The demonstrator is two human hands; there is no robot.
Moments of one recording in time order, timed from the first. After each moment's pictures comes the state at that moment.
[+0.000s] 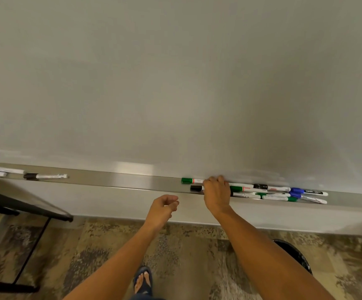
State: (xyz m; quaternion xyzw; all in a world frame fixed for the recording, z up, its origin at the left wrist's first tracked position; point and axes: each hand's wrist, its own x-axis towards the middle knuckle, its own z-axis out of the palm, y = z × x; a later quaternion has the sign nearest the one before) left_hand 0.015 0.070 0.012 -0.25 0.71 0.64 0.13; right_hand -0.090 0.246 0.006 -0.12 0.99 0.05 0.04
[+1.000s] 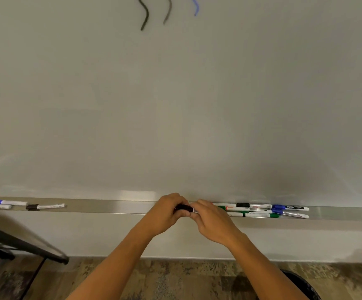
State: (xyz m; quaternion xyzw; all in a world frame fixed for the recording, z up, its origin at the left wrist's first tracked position) left_hand -0.002 0.109 0.120 0.16 0.91 0.39 -0.02; right_hand -0.019 0.306 0.117 -0.31 0.93 -0.20 0.04
